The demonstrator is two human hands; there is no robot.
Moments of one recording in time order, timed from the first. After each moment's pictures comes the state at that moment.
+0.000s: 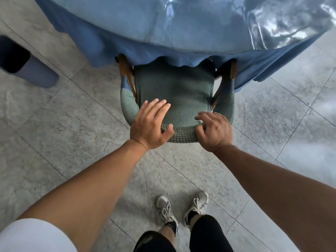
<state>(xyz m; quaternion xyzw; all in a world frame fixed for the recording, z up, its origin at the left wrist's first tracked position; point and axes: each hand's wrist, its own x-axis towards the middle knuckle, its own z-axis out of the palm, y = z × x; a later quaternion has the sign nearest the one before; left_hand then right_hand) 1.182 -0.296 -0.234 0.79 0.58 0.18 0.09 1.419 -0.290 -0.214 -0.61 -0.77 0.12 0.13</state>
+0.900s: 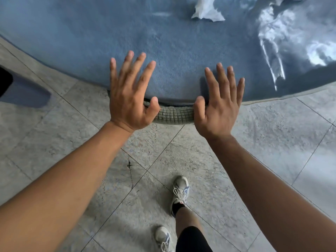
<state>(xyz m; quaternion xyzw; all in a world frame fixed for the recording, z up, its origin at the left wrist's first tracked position) 1.164 -0.047 -0.248 0.78 0.56 0.26 -0.09 1.396 -0.059 -0.247 -0.64 -0.71 0.02 0.29</state>
